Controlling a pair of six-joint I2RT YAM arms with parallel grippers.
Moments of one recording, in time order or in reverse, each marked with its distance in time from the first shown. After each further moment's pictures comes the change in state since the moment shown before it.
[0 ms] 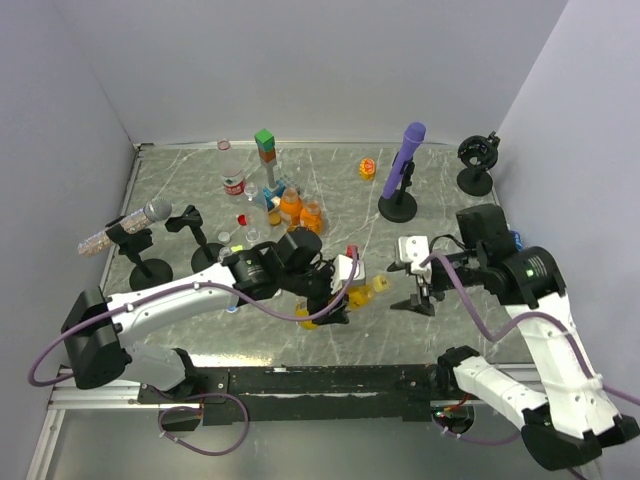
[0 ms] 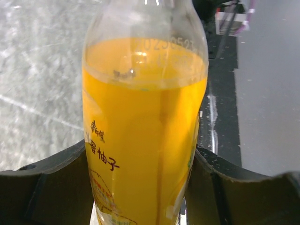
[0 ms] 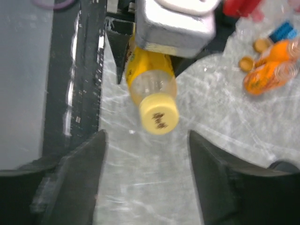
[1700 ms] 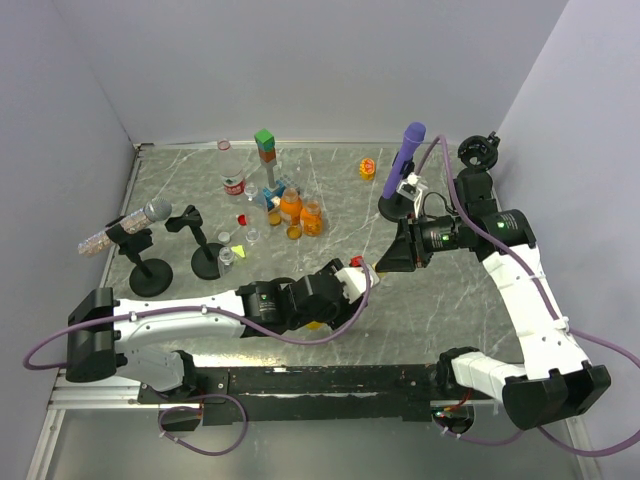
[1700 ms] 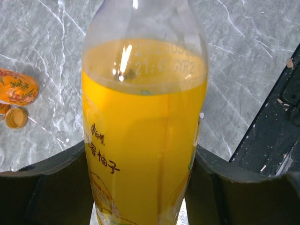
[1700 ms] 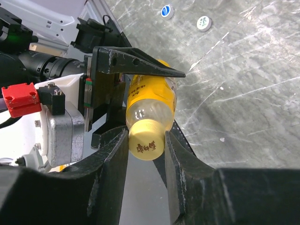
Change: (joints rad) left arm -0.277 -0.013 -0.050 0.106 -0.877 -0.253; right arm -0.151 0.206 0.002 0.169 -0.072 0.945
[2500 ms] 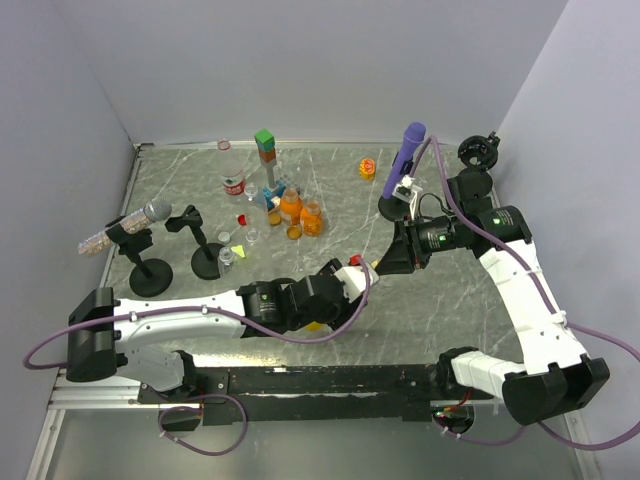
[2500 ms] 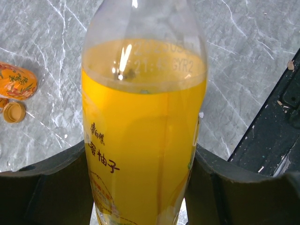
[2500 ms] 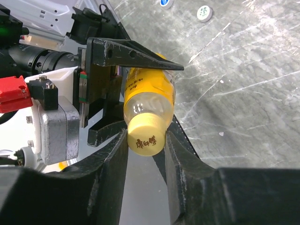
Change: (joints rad) left arm -0.005 0.002 0.006 -0.018 -0.018 -0.038; right arm 0.021 0.025 0.013 -0.039 0.019 -0.039
